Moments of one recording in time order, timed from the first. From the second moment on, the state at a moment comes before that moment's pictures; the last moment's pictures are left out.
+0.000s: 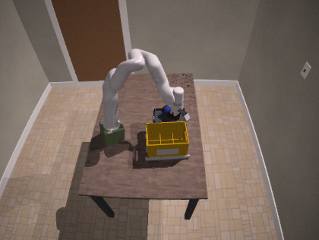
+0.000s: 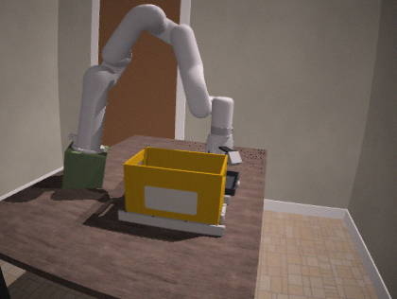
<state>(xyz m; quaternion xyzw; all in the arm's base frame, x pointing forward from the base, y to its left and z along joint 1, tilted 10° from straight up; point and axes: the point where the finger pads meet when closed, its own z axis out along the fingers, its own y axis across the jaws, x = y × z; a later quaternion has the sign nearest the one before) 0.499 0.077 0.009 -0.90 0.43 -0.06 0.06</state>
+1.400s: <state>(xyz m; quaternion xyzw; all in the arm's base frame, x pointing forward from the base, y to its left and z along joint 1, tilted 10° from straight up) 0.490 0.074 0.061 -0.90 0.43 -0.06 0.06</state>
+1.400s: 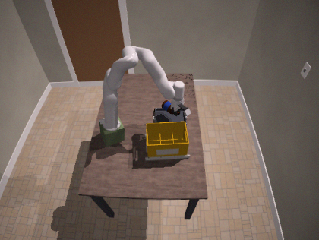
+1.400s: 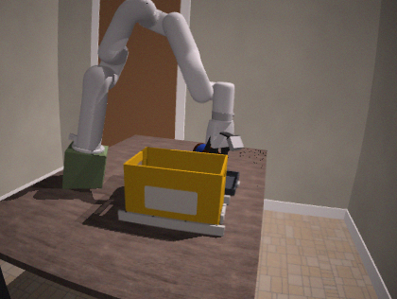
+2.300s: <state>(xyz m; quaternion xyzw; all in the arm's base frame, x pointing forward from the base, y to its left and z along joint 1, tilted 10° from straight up) 0.483 0.071 0.104 -0.90 0.43 -0.06 0.06</state>
